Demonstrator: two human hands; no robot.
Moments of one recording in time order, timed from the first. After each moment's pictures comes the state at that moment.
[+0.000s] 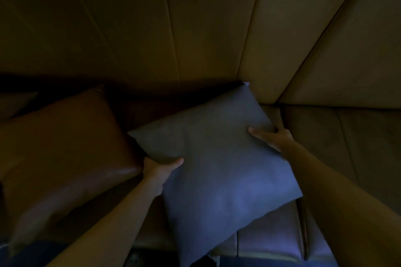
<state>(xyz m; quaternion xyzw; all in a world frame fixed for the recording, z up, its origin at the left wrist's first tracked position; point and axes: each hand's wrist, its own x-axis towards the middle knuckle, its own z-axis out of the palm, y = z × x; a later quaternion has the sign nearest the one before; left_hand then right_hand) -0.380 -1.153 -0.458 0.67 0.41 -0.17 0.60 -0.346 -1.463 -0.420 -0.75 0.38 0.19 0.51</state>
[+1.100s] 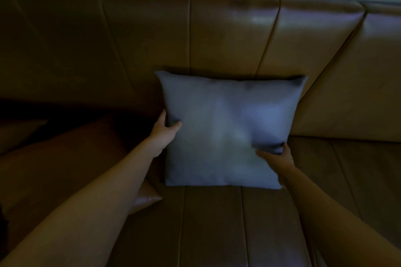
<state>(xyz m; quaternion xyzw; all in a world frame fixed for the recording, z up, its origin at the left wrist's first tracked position) -0.236 -1.124 -0.358 0.75 0.18 -0.19 0.61 -0.327 -1.413 -0.388 -0.69 0.40 0.03 0.60</state>
